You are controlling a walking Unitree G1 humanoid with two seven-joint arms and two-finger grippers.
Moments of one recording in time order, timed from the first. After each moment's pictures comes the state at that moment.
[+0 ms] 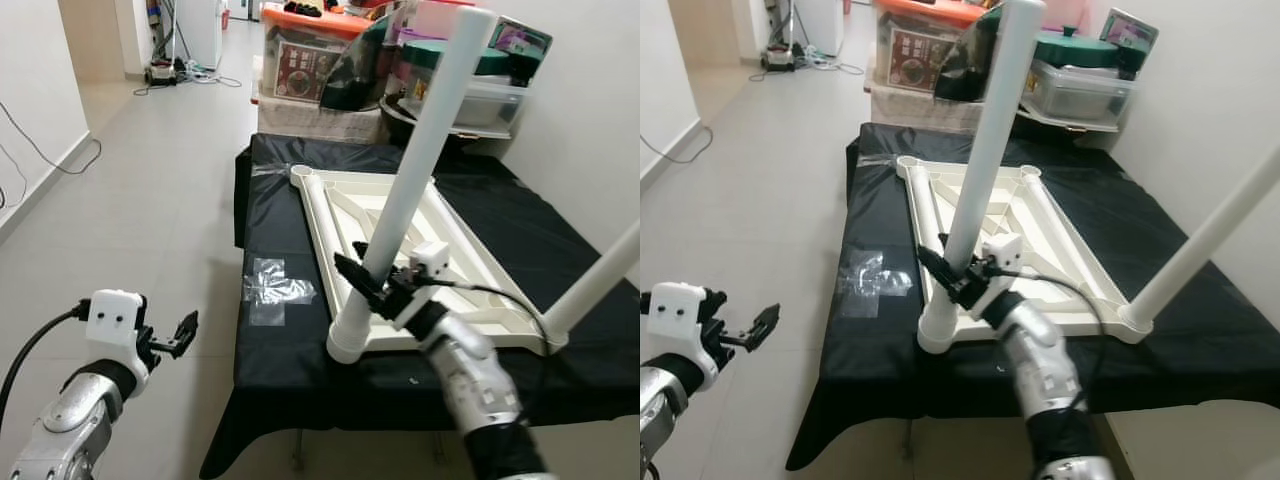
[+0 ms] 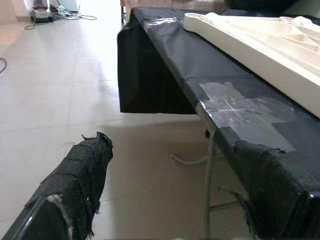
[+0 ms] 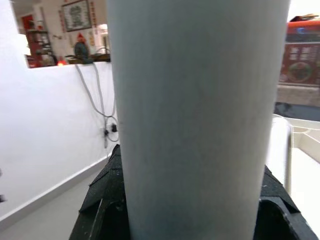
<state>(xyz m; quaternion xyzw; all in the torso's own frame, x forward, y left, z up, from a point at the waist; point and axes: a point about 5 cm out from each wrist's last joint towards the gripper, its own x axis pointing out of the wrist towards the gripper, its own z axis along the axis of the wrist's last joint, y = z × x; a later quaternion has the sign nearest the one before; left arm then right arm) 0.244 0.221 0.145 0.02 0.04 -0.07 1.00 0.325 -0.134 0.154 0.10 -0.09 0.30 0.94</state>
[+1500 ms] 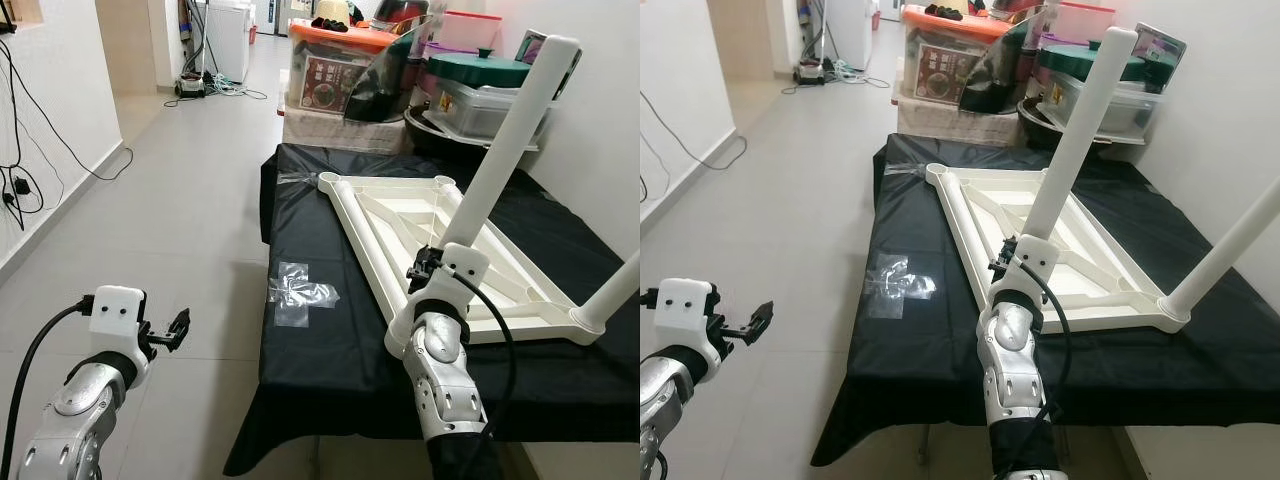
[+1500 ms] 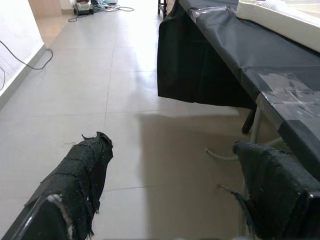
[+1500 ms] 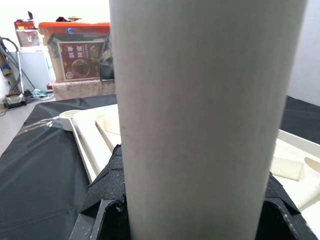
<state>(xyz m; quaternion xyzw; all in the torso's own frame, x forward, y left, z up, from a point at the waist) 0.261 0.230 0.134 0.03 0.06 -0.03 1.00 0.324 -0.151 0.153 0.06 -0.04 -0.19 0.98</state>
